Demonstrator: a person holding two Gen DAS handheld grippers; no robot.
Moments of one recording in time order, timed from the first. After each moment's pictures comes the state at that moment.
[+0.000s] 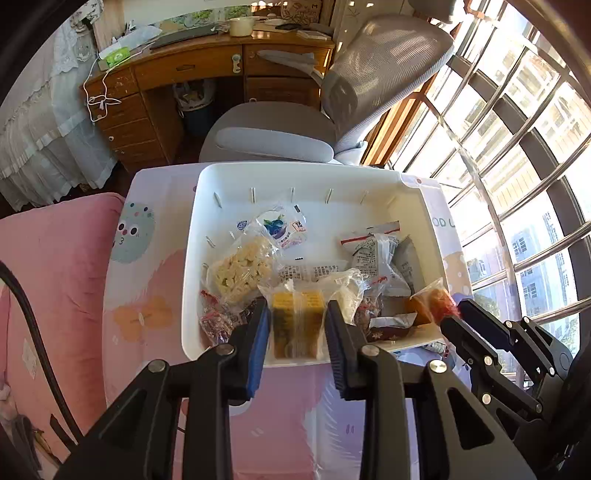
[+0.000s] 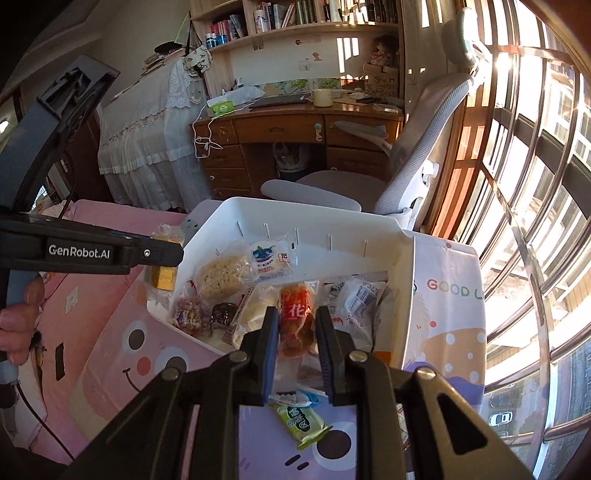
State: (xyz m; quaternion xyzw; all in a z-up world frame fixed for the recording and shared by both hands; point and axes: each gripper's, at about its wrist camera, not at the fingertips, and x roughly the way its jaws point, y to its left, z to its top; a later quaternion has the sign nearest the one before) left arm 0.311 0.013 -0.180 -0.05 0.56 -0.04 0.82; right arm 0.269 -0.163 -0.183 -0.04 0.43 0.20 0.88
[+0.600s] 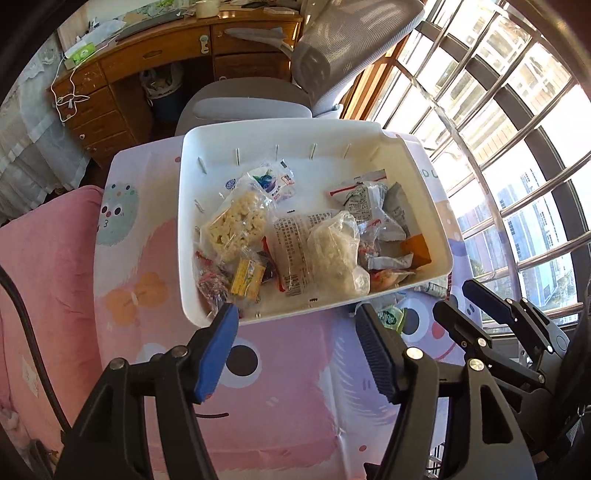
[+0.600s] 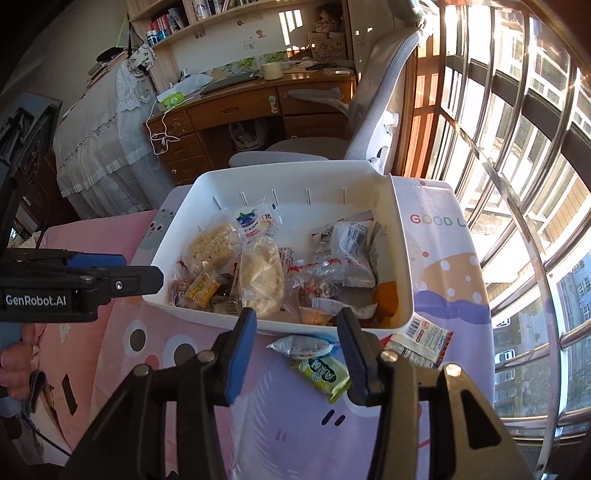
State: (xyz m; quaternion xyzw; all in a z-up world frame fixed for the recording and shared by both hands) left arm 0.280 0.031 -0.199 -0.03 0.60 -0.11 0.79; right arm 0.234 -0.153 -0.200 0.02 0.49 0.11 0.87
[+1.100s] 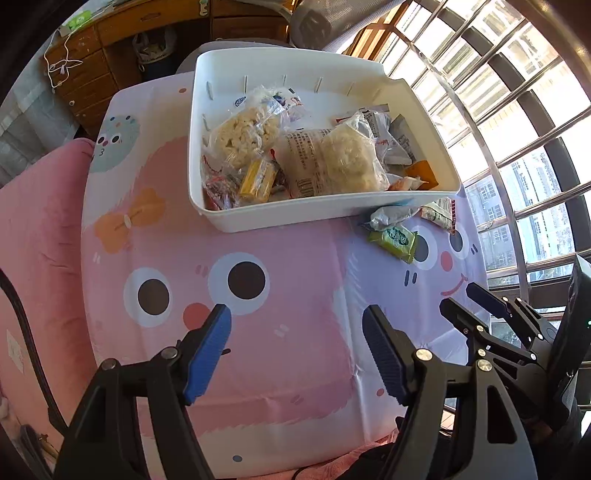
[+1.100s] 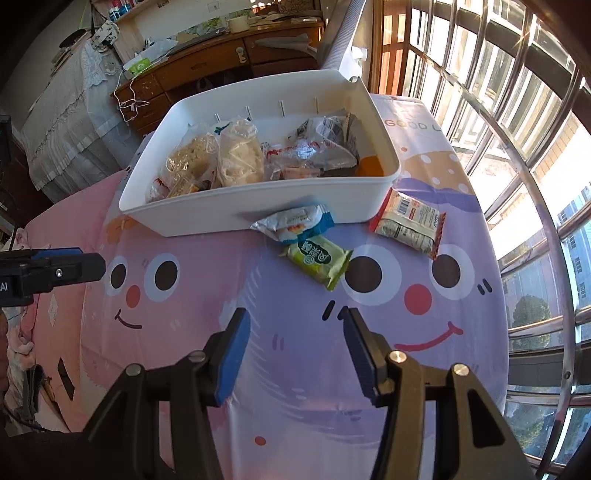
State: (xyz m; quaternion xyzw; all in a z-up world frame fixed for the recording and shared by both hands) left arm 0.213 0.062 -0.238 -0.05 0.64 -0.13 0.75; right arm 0.162 -0.156 -0.249 0.03 0.57 0.05 0.82
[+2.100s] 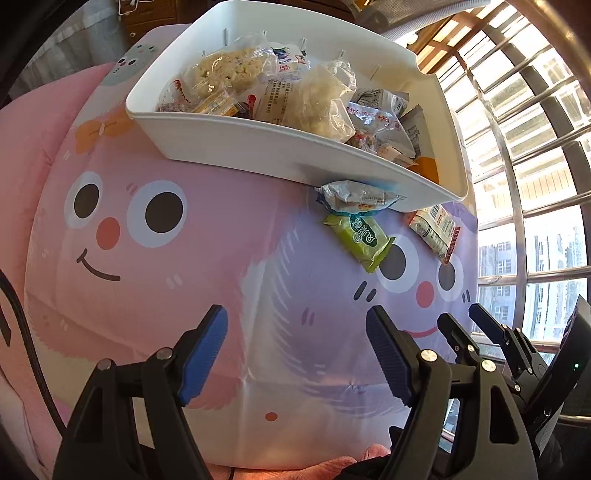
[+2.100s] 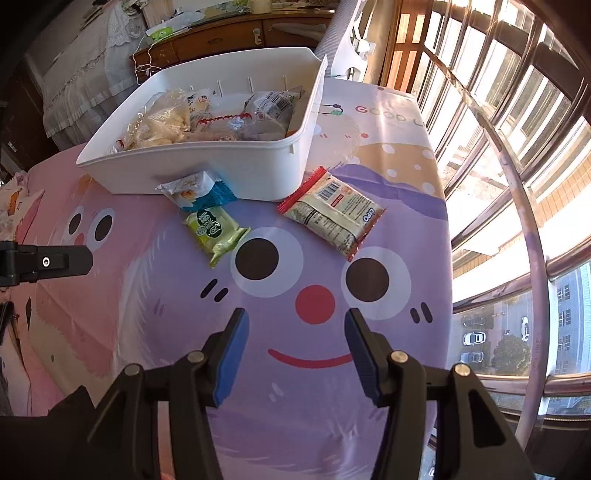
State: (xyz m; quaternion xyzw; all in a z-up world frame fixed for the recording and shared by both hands) left arm 0.181 -0.041 -0.282 -0.17 0.64 0.01 0.75; right arm 0.181 -0.258 -0.286 -0.06 0.57 0.11 0.81
